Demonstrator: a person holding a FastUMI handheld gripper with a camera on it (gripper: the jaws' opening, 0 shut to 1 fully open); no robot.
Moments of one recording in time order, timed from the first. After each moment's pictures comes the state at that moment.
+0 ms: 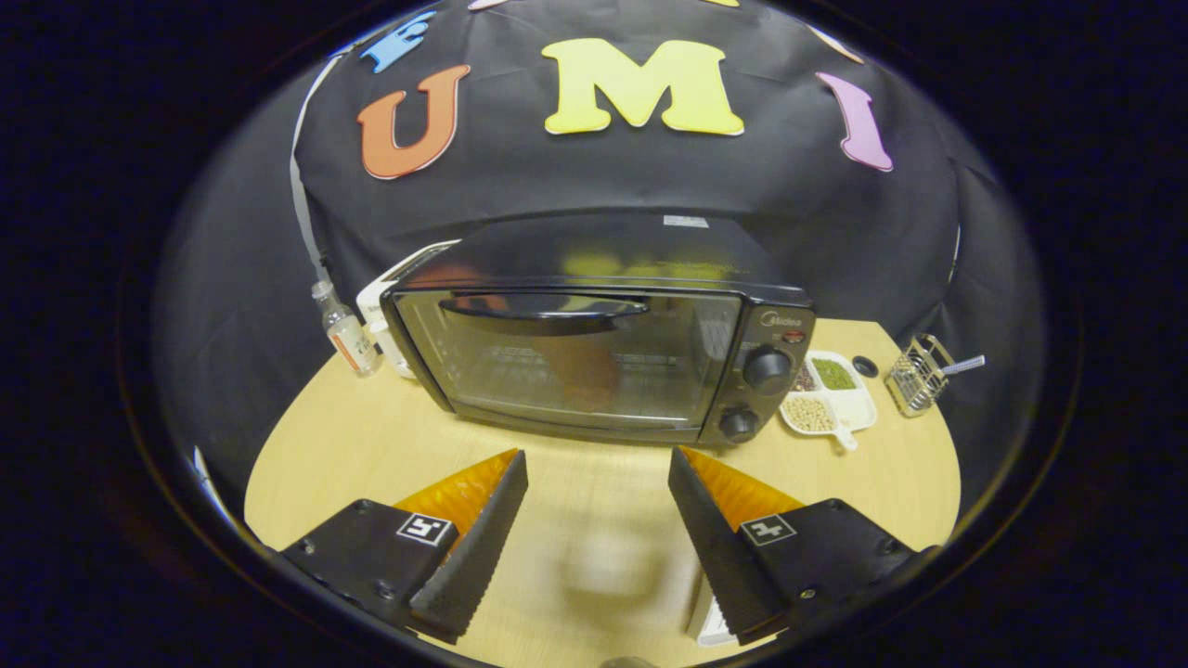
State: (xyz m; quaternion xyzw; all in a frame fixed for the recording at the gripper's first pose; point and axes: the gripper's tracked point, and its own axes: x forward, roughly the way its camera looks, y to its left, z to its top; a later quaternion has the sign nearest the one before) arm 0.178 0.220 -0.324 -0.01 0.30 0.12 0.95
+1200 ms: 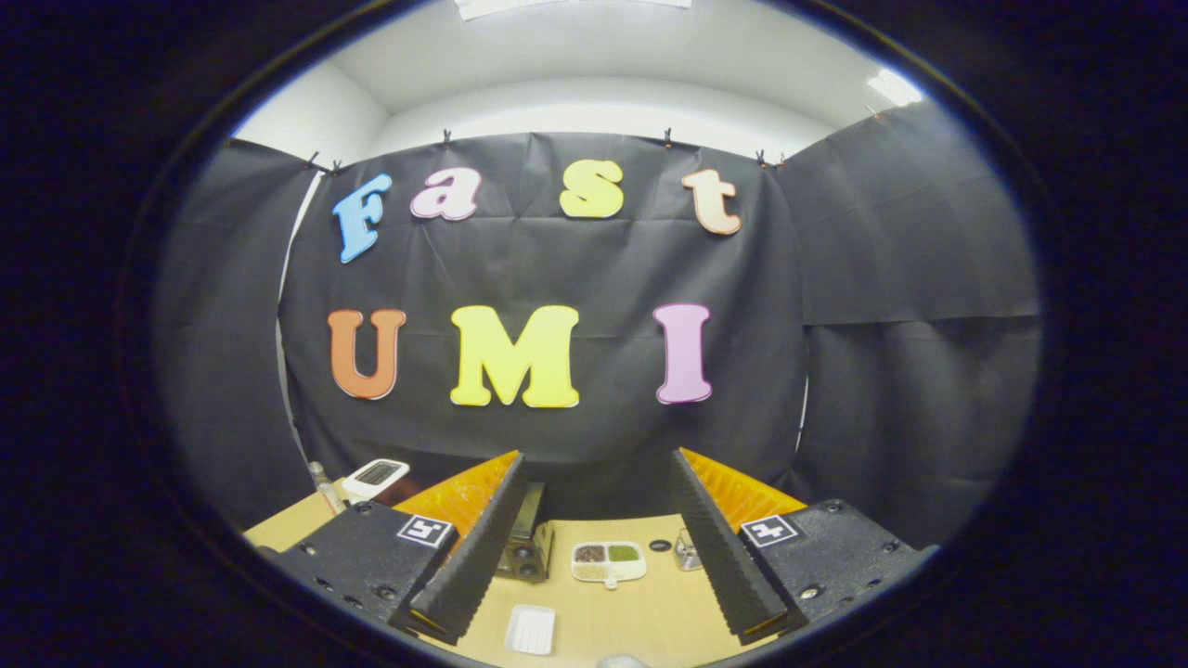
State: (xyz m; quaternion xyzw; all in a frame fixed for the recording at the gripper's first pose) arm 0.037 -0.034 0.021 0.00 -0.04 0.03 1.00
